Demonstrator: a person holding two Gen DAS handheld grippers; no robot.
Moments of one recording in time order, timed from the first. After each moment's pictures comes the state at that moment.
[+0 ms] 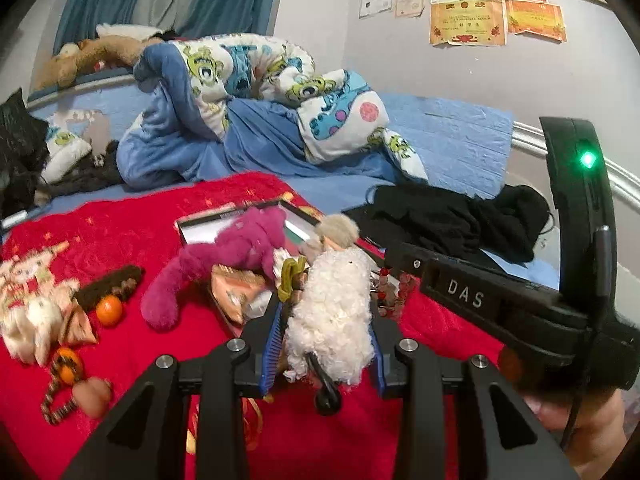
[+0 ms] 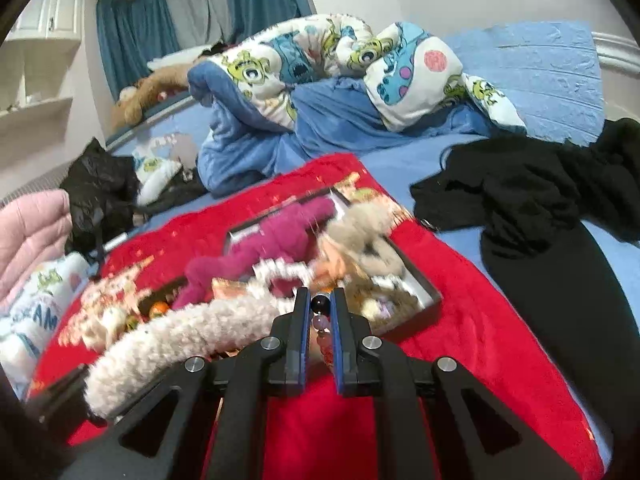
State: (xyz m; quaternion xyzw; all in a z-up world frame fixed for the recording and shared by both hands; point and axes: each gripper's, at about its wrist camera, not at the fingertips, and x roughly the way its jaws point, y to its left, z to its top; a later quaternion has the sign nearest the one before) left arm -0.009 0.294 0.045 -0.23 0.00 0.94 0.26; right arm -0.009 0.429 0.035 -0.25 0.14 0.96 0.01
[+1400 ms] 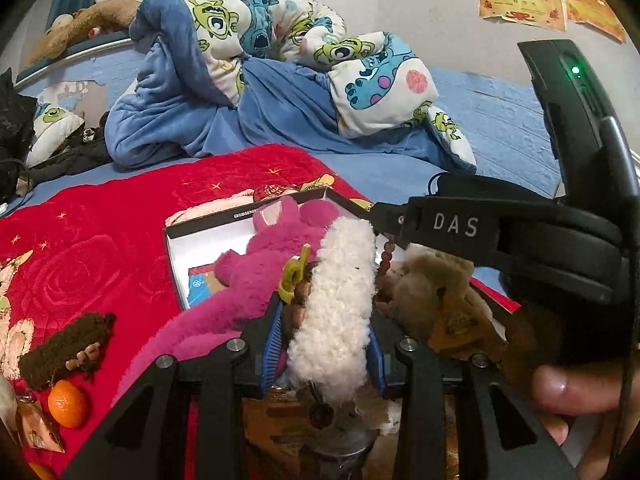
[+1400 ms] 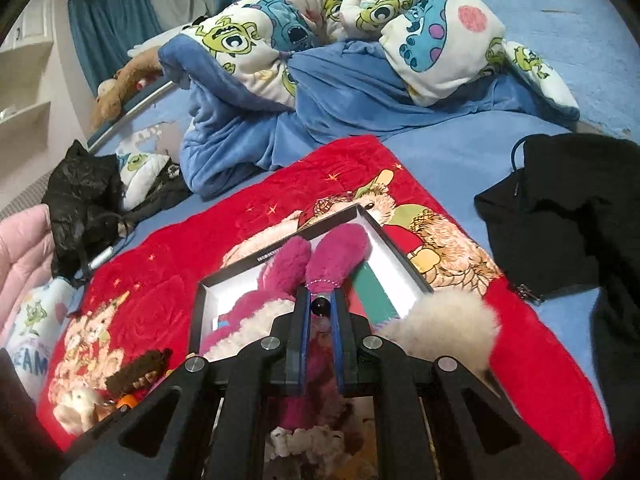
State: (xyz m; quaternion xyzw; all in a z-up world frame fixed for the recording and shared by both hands) left arm -0.197 0.319 0.000 -0.28 0.00 0.93 0.24; right arm -0.198 0.432 0.016 -0.30 0.16 0.94 -0.01
